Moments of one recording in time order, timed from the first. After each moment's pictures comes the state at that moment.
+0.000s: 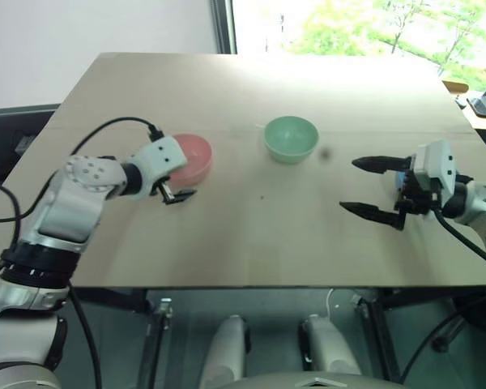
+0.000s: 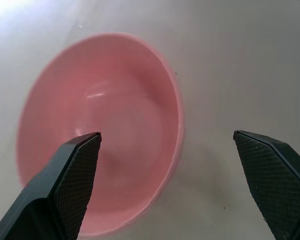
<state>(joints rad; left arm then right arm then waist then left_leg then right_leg) -0.58 0.96 -0.20 0.01 -0.01 0.49 -0.93 -0.37 -0.77 -0.09 -0.29 0.51 0.39 1.06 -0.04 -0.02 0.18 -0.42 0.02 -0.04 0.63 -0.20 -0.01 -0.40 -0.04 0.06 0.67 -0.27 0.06</state>
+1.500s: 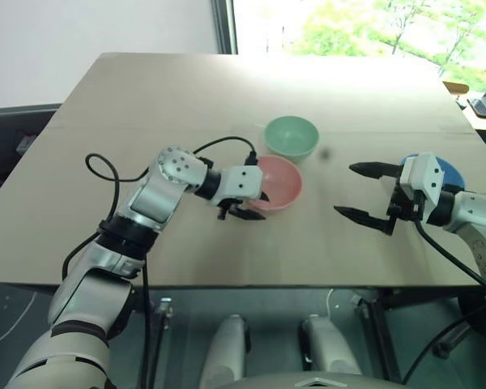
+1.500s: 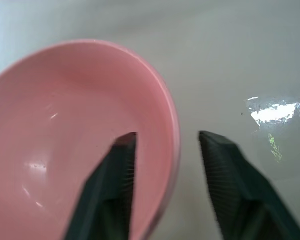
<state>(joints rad) -0.80 0.65 -0.39 0.17 0.00 0.14 -1.38 -0.28 -0.75 -0.06 -0.32 0.45 0.32 0.97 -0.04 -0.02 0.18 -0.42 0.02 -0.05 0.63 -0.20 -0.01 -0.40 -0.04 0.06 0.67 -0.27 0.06</state>
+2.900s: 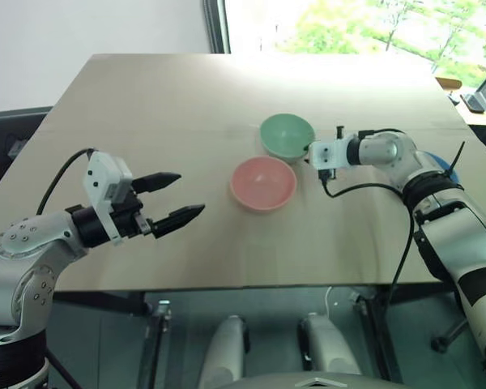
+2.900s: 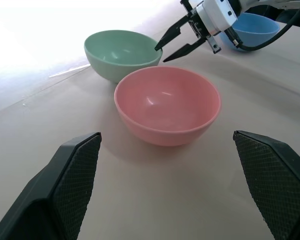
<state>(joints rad) -0.07 0.81 0.45 -0.48 -0.67 0.69 -0.93 -1.22 -0.43 0.45 1.24 -0.47 -0.67 0.68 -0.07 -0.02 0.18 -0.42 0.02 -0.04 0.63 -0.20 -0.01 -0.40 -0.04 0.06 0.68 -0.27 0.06</state>
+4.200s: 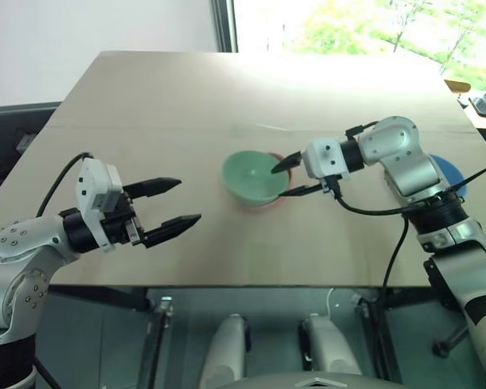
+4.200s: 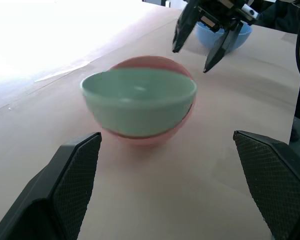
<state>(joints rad) -0.02 0.85 0.43 -0.41 -0.71 0.55 -1.04 -0.96 -0.50 0.35 0.31 0.06 -0.13 1.37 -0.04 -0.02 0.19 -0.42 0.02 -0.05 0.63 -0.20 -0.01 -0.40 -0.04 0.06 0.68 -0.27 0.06</state>
